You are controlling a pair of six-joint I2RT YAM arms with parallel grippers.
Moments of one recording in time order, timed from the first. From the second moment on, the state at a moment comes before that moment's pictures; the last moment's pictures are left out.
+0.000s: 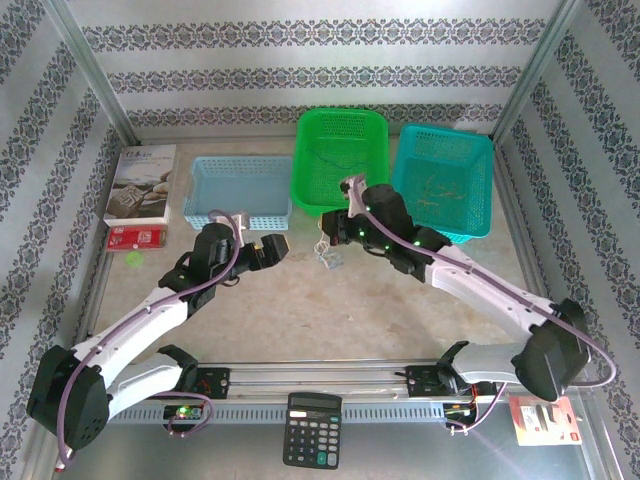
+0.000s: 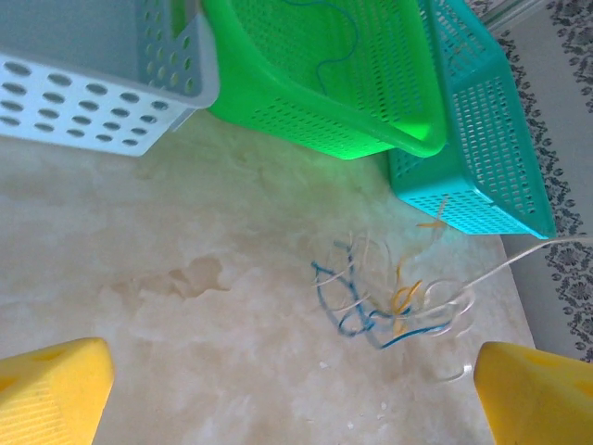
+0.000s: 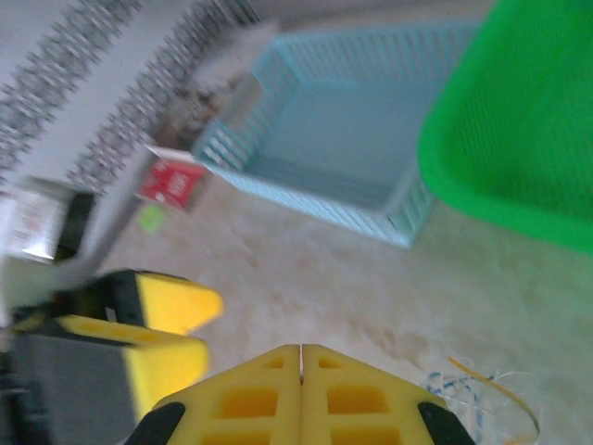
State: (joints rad) left arm -0.46 1.02 0.59 -0.07 0.21 -0.71; right arm 0.69 1.26 1.03 -0.21 -0.19 0.51
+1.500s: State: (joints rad) left arm -0.46 1.24 0.76 0.21 0.70 -0.41; right arm 0.61 1.31 1.10 -0.29 -0.56 0.36
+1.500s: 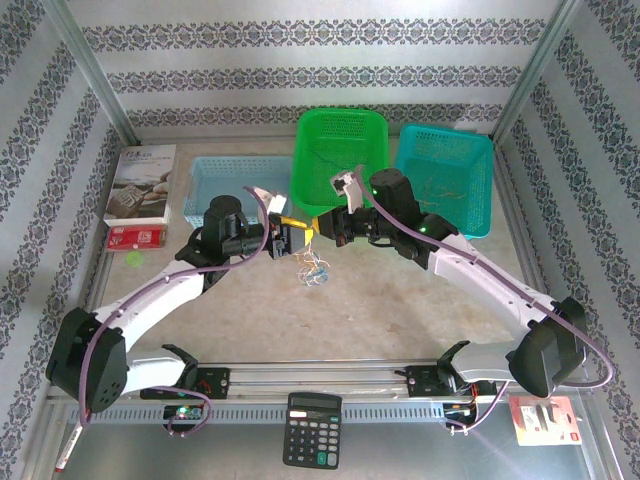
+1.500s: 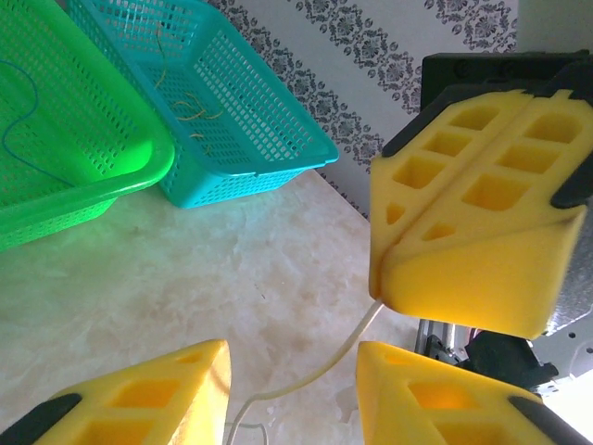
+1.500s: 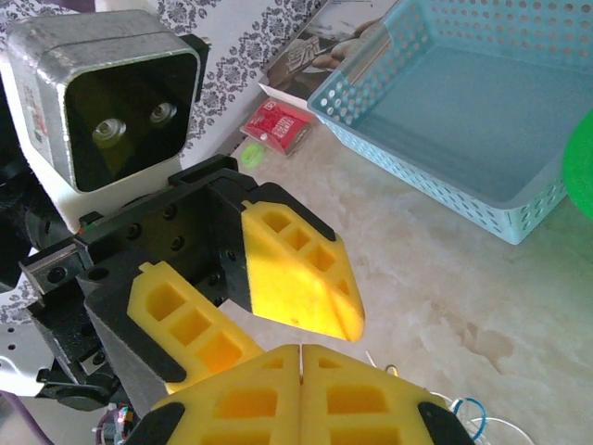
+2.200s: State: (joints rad) left arm -0.48 1.28 0.76 0.29 0.73 -0.44; right arm 0.60 1.31 1.11 -0.28 -0.57 0.37
